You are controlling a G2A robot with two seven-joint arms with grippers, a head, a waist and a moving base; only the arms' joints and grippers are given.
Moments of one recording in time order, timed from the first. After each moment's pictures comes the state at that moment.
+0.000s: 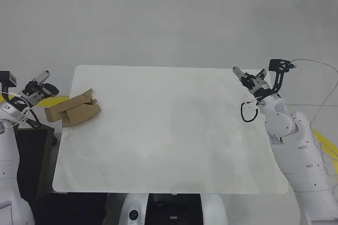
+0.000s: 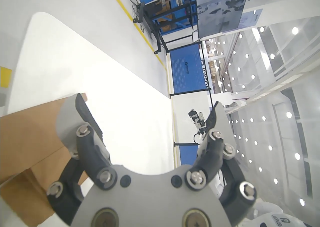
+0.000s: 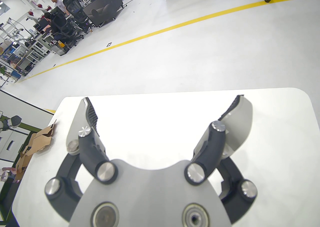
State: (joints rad) left arm 1.11 -0.90 -1.97 -0.99 -0.19 -0.34 -1.08; right arm -1.09 -1.12 1.31 -1.48 -0.60 -0.11 0.21
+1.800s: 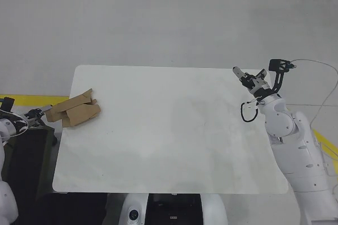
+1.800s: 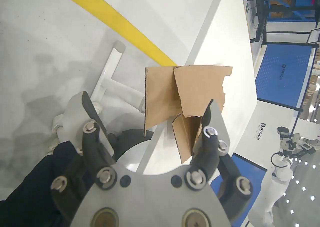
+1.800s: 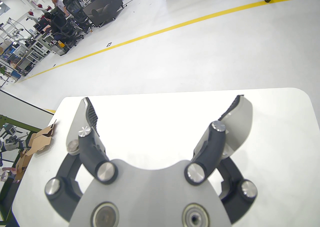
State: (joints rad) left arm 0.85 -0.77 -1.78 -0.42 0.38 -0.46 -1.04; right arm -1.09 -1.12 1.31 -1.48 -0.60 -0.11 0.21
